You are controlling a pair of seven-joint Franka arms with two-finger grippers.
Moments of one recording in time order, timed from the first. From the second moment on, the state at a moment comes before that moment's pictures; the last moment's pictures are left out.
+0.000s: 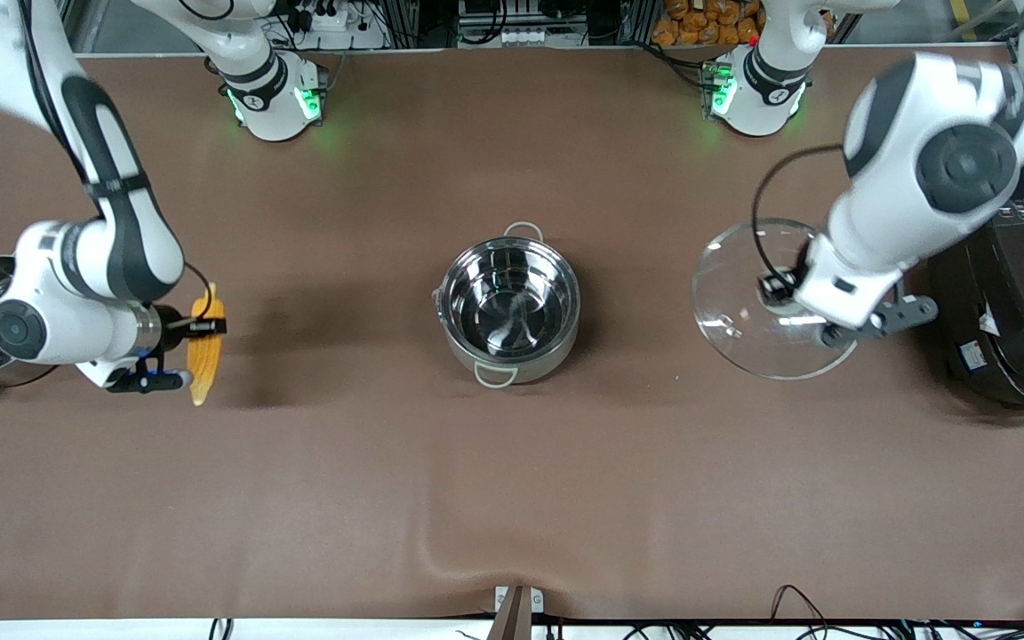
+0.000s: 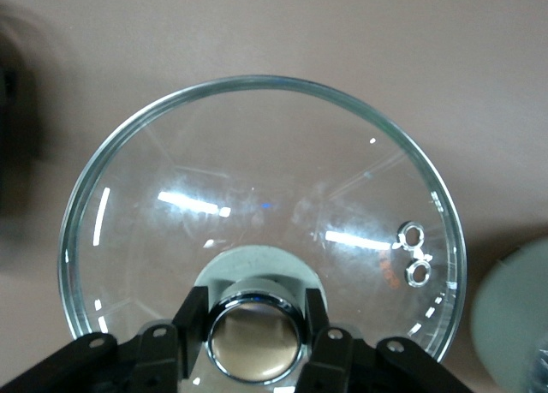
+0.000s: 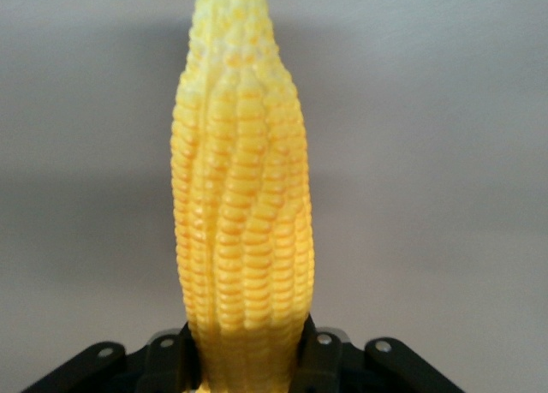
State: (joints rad) left arm -0.15 0.20 -0.11 -1.71 0.06 1.81 -0.53; right arm -0.11 0.36 0.14 -1.82 0.04 1.80 -0.09
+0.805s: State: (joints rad) left arm -0.05 0.29 -0.11 -2.18 0.14 2.42 -0.51; right arm 0.31 0.43 0.30 -1.43 0.05 1.57 0.19
